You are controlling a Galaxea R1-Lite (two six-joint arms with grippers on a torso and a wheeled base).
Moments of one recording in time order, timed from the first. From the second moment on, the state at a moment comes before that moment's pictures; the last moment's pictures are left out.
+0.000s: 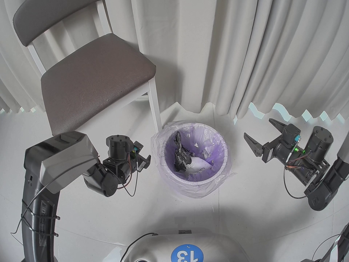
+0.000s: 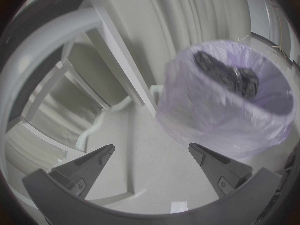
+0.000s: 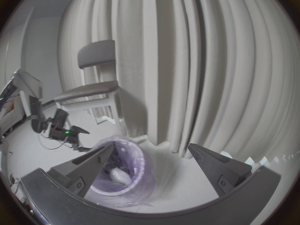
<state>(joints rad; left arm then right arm) -0.35 2.41 -1.13 -0.98 0.19 0.53 0.32 1.88 -0.40 -1.55 0.13 -0.19</state>
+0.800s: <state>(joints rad) -0.35 2.50 -1.52 -0.77 0.16 0.53 0.42 1.61 -0.16 -1.55 0.30 -0.41</state>
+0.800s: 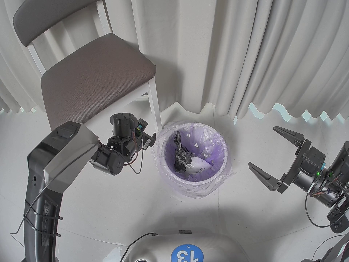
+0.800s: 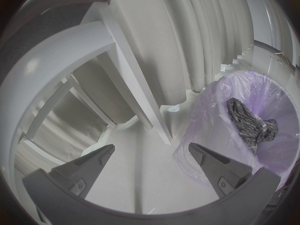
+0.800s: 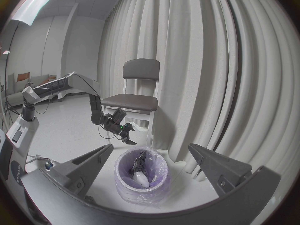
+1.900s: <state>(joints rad) -0.38 2.71 -1.88 -0.44 0.17 0.54 0.35 1.59 -0.15 -1.55 0.37 -0.41</state>
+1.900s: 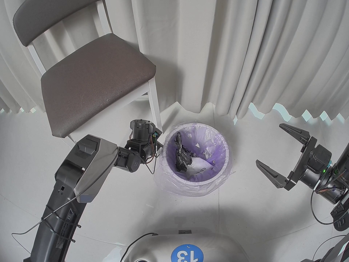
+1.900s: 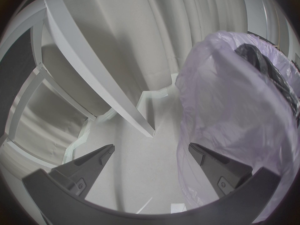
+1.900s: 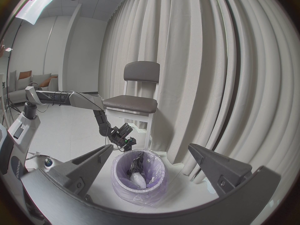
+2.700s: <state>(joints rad) -0.38 2.36 -1.22 -0.55 0.02 0.58 0.35 1.52 -0.13 -1.55 0.39 -0.41</state>
